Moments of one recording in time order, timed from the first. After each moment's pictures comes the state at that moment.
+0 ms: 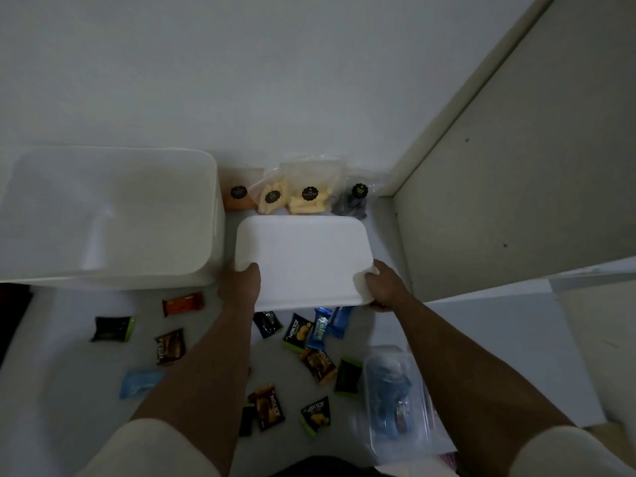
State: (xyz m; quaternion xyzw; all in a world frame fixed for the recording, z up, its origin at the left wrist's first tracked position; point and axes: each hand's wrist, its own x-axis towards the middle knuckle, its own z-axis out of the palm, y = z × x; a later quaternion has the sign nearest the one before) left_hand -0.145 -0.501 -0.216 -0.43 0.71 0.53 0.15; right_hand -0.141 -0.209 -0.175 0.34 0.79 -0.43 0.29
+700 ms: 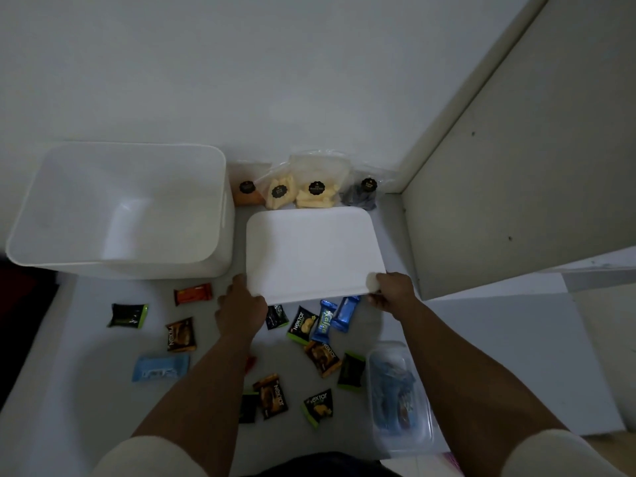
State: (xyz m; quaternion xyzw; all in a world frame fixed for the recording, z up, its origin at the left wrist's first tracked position) left_hand -0.079 -0.501 -0.205 -0.27 0.89 0.32 0.20; right_hand -0.124 -0.206 -0.186 0.47 0.62 -0.60 0.20
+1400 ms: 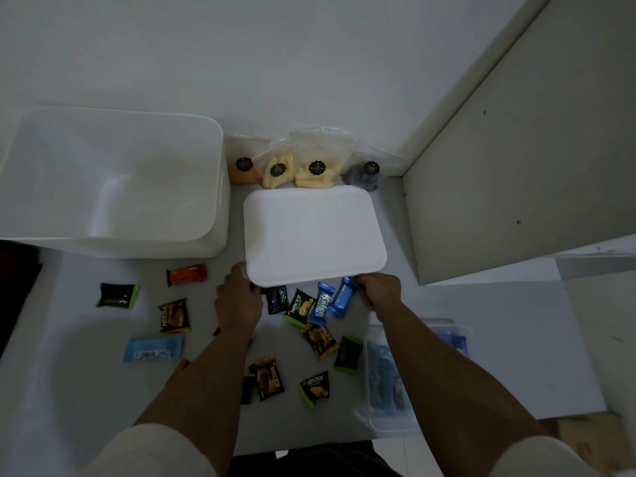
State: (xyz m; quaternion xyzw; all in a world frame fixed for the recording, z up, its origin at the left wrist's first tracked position) left_hand -0.055 -0.503 -0.235 -0.24 0.89 0.36 0.13; right_hand -0.091 -0.225 -0.214 0.43 0.73 -0.49 0.18
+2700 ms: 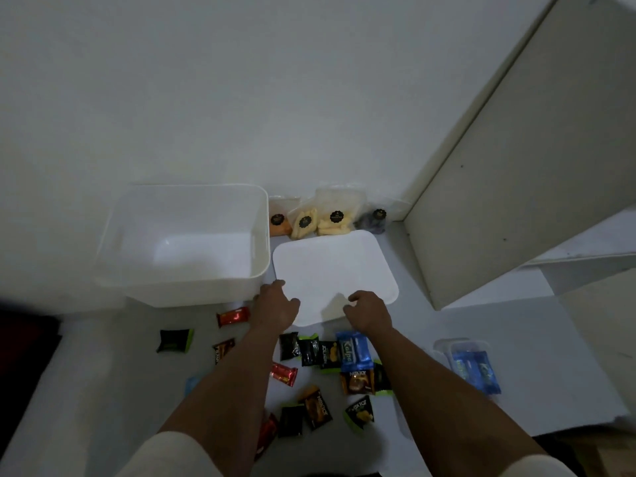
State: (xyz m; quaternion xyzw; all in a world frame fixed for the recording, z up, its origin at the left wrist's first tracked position) left_hand -0.091 -0.546 -0.146 -0.12 0.89 0.37 0.23; right_hand -0.074 -0.329 -0.154 0.19 0.90 -0.32 0.21
